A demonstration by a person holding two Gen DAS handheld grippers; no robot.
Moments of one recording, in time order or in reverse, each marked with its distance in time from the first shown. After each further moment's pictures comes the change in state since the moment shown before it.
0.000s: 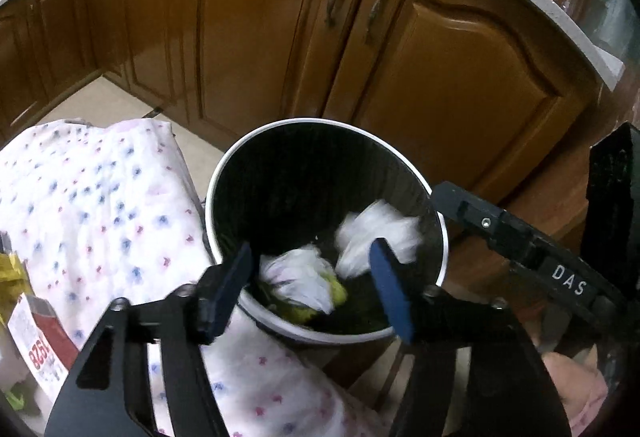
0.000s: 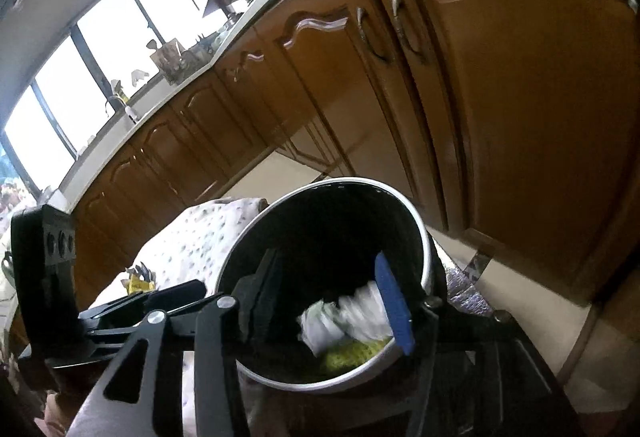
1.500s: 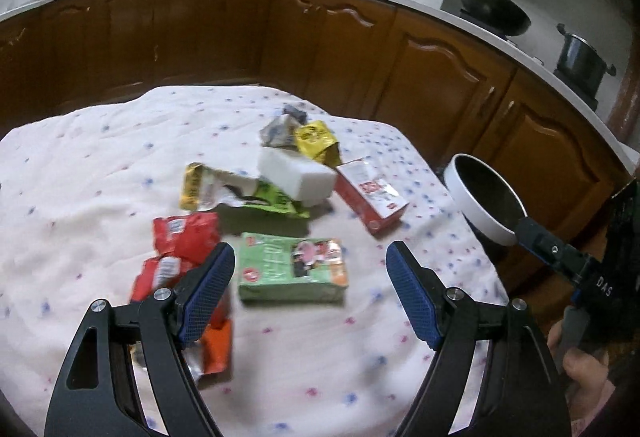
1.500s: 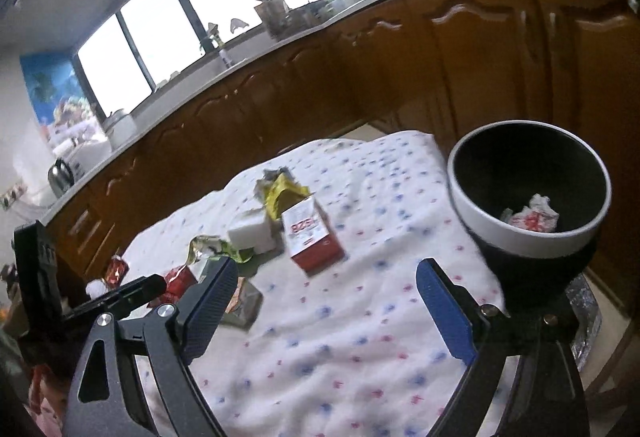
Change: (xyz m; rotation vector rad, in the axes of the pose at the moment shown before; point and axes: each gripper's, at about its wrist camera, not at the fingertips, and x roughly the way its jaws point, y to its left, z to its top) left arm -0.224 0.159 -0.194 -0.347 -0.263 0.312; right arm -0.033 0.183 -0.118 -0.251 0.061 0.217
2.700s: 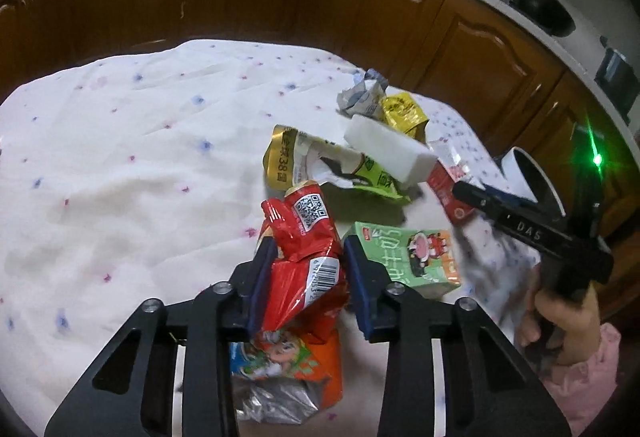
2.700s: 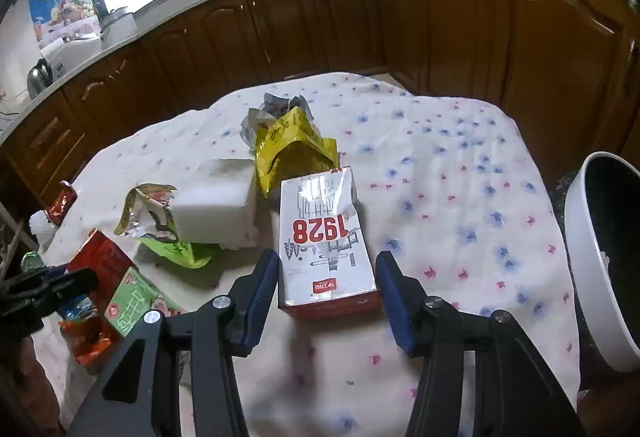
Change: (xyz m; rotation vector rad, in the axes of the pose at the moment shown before) left arm 0.041 0.078 0.003 -0.077 0.120 0.033; right arm 0.144 0.035 0.013 -0.229 0.239 -0.058
